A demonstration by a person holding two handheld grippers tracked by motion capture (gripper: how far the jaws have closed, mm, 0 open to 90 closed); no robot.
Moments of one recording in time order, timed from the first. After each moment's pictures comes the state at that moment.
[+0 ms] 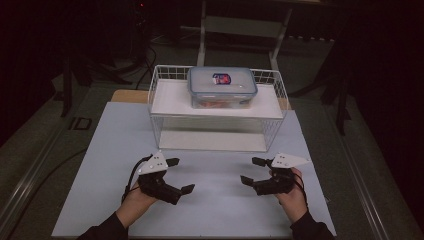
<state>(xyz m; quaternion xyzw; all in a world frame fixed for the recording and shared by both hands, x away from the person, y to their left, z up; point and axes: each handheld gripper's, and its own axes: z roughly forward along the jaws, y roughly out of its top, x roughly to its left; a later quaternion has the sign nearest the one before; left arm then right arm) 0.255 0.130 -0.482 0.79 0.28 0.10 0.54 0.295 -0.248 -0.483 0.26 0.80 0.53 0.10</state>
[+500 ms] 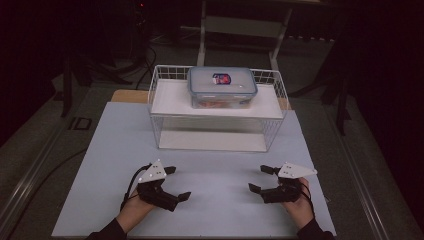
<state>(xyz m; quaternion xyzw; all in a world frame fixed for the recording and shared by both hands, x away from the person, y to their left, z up) 0.251 0.136 -0.515 0.80 0.29 0.10 0.52 0.284 -0.274 -0.510 0.27 0.81 0.51 0.12</state>
